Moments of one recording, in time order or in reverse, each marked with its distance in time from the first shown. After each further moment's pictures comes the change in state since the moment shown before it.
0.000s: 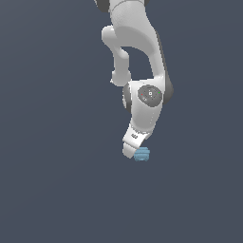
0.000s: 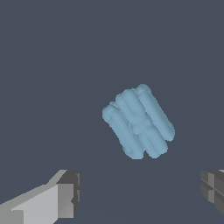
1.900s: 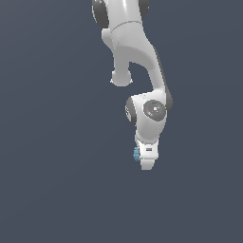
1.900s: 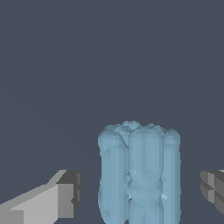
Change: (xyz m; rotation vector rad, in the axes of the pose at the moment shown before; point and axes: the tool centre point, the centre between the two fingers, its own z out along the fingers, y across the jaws) arm 0.035 0.008 0.041 -0.027 0.026 -0.561
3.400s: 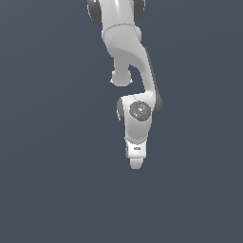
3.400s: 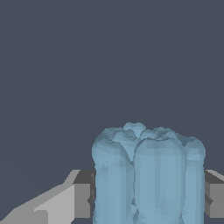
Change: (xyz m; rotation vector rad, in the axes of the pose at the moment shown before) arm -0.040 -0.009 0.012 0.001 0.001 -0.003
